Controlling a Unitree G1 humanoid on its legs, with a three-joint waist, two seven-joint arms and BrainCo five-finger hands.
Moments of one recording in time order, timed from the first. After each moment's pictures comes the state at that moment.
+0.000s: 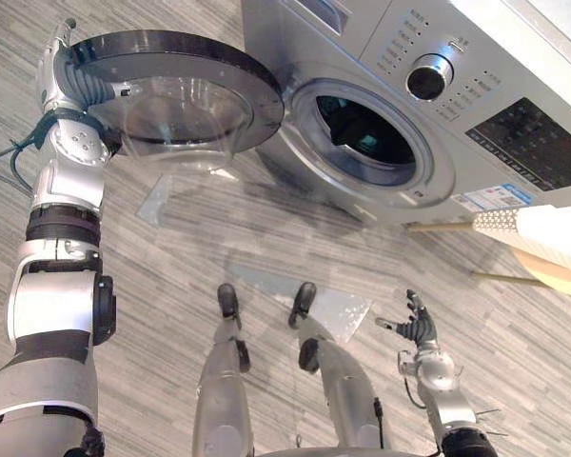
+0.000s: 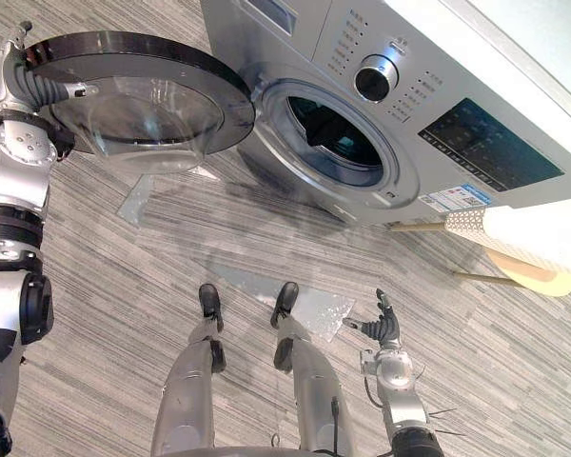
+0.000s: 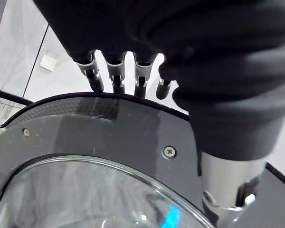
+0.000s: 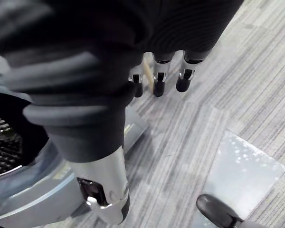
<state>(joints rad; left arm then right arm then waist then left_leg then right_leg) -0.93 0.66 0.03 0.82 0.43 -0.01 0.22 0.00 -0.14 -0.04 0.49 -0.05 -0.10 -0.18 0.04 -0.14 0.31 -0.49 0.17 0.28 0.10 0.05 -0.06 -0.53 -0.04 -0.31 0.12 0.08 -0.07</state>
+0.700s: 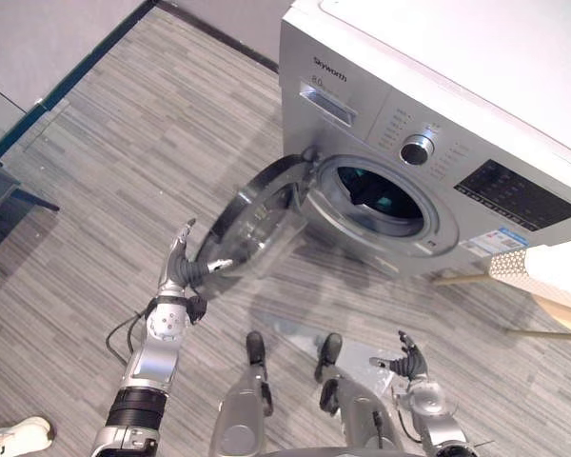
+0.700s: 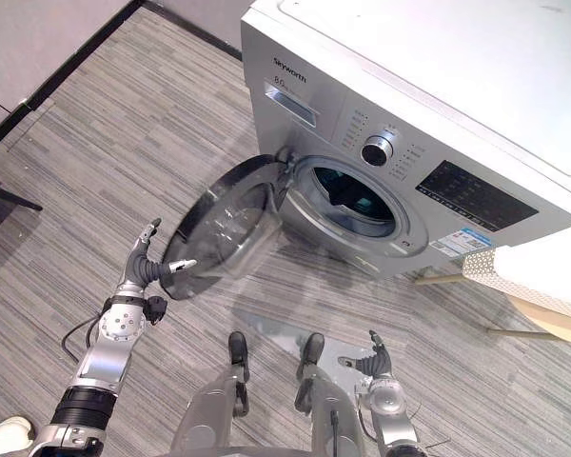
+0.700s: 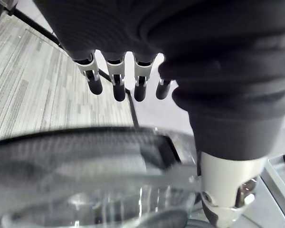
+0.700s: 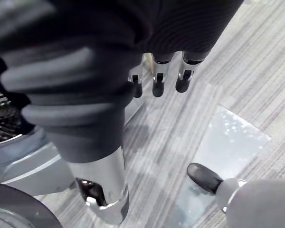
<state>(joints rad) -0.09 0.24 0.11 0.11 0.14 -0.07 0.23 0.04 -0.08 -0.13 0.77 -0.17 -0.04 -0.17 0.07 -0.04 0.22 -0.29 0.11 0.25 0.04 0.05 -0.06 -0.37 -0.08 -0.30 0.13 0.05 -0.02</state>
